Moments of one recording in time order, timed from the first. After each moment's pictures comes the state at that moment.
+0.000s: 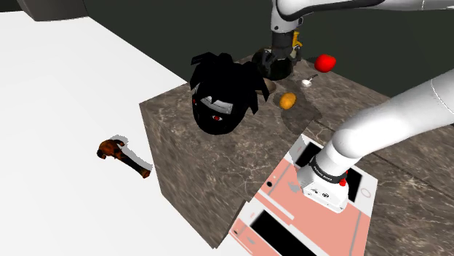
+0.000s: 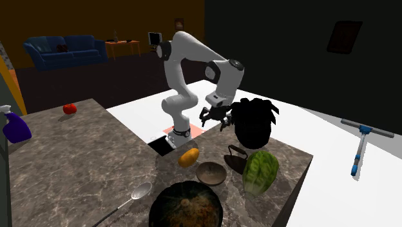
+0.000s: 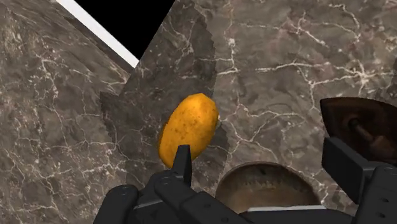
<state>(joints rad) -0.23 -0.38 0.06 -2.28 -0.12 1.65 0.70</state>
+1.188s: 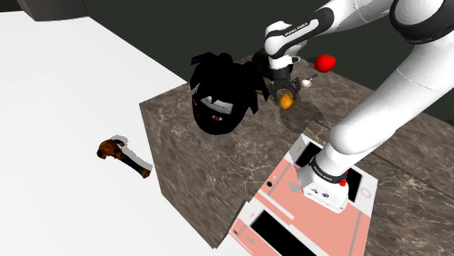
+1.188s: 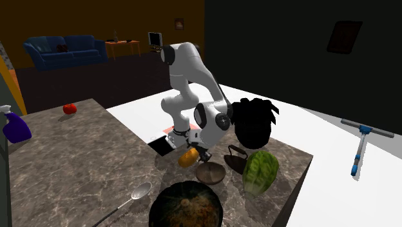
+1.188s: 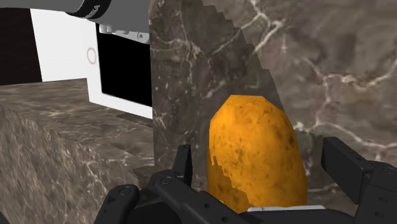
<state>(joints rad) -0.38 -0.03 0.00 -2.35 -0.17 1.75 1.18</state>
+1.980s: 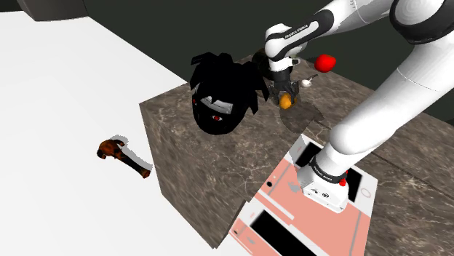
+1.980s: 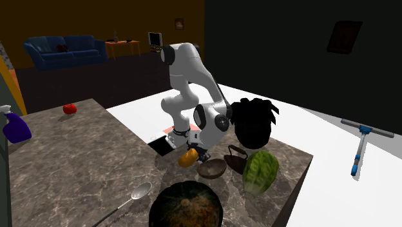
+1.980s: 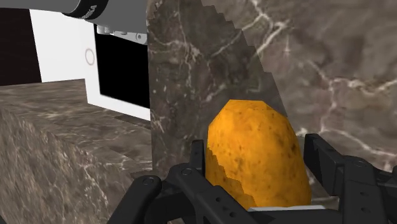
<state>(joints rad) -0.38 -0.03 0.00 -2.37 -0.17 1.78 1.19</state>
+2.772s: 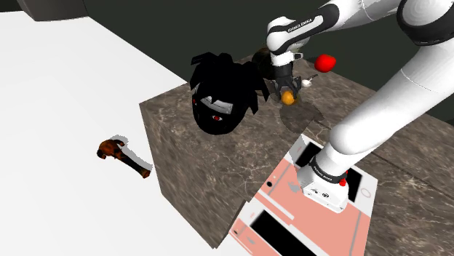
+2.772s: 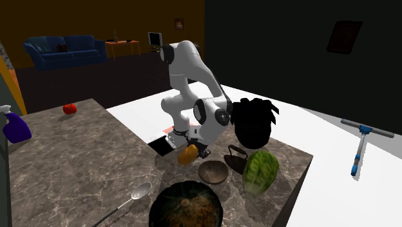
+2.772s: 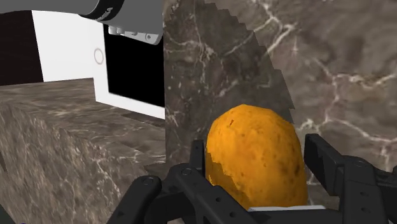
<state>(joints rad) -0.38 -0.07 0.00 -2.35 -0.17 1.71 1.17</state>
